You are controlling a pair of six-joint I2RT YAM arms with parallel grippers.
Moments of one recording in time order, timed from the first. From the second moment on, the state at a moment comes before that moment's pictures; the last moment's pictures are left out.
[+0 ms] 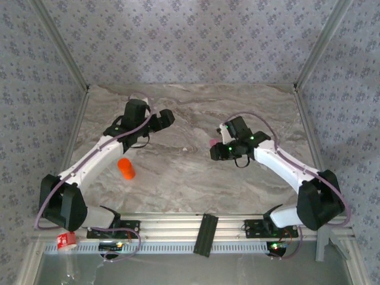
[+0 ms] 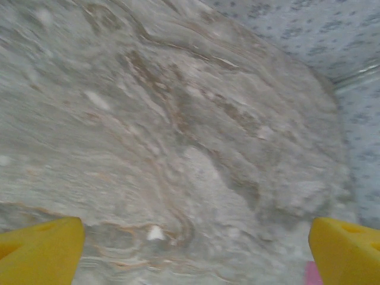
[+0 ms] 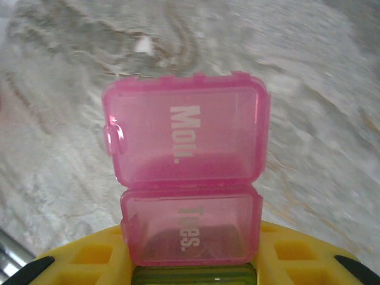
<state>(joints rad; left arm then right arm) -0.44 1.37 1.07 -0.30 0.16 -0.76 0.53 1.40 1.01 -0.64 -0.30 0.31</state>
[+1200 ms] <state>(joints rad) -0.53 1.42 0.83 0.26 0.51 -1.33 0.64 1.62 1.20 -0.52 -0.35 0.25</state>
